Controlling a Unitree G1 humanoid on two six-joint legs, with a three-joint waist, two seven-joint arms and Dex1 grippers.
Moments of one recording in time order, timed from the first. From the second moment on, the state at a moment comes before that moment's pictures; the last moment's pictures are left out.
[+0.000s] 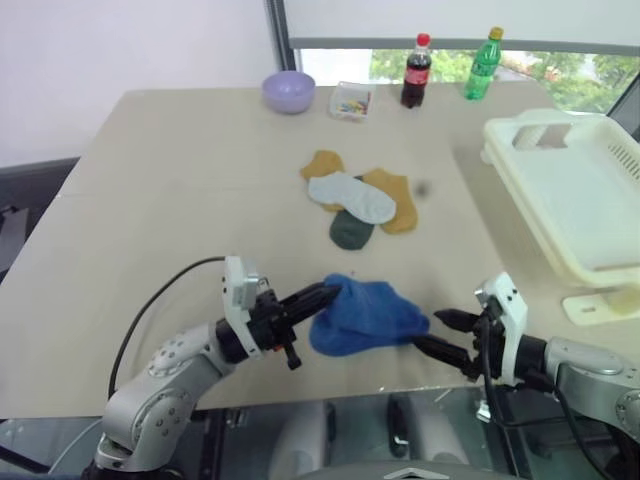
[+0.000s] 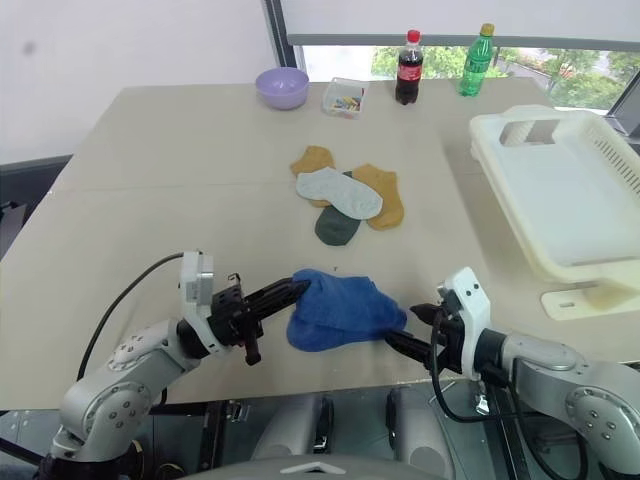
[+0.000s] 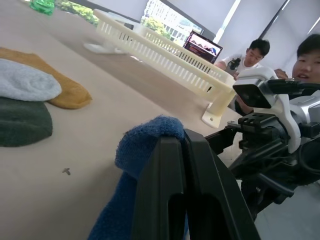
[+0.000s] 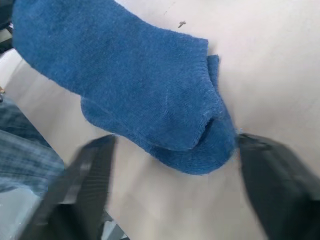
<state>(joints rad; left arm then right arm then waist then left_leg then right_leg) 0.12 0.52 0.07 -0.56 -0.86 0.51 -0.76 0.13 -0.79 -0.05 -0.72 1.15 0.92 0.23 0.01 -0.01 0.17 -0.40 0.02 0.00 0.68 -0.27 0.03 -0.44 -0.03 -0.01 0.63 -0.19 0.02</state>
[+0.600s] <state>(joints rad) 0.18 0.52 0.04 -0.53 -0.78 0.47 -0.82 0.00 -0.70 -0.01 -0.68 1.09 0.95 0.19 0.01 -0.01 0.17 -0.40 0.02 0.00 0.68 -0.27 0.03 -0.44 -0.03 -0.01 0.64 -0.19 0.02</state>
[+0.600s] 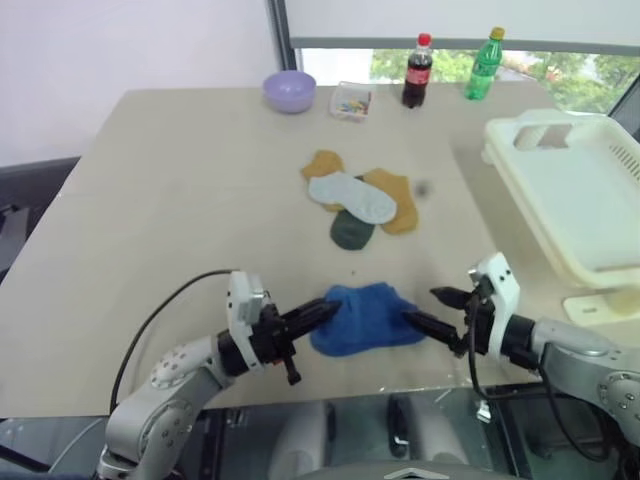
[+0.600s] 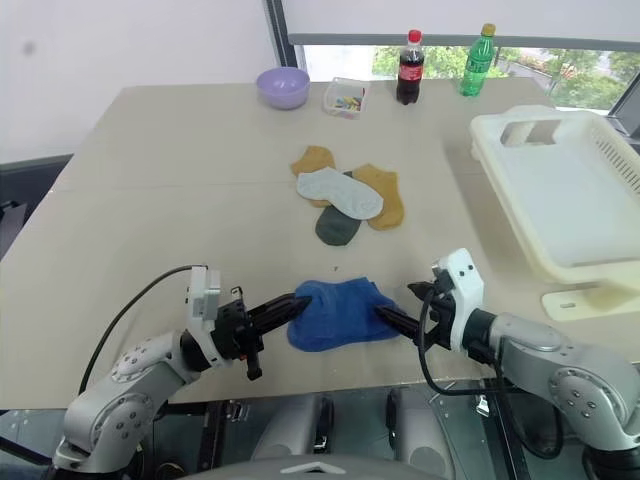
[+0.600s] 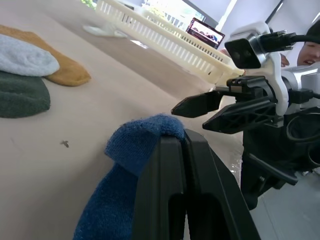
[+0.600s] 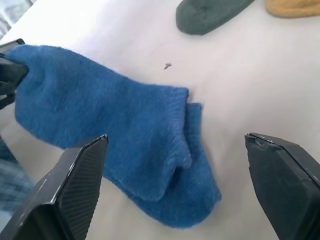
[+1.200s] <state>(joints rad) 0.23 0.52 0.03 -0.41 -0.68 0.37 -0.93 0.01 -0.61 0.04 -0.62 1.01 1.07 0.17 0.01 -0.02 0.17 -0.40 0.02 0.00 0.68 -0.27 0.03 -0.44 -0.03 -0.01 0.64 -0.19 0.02</state>
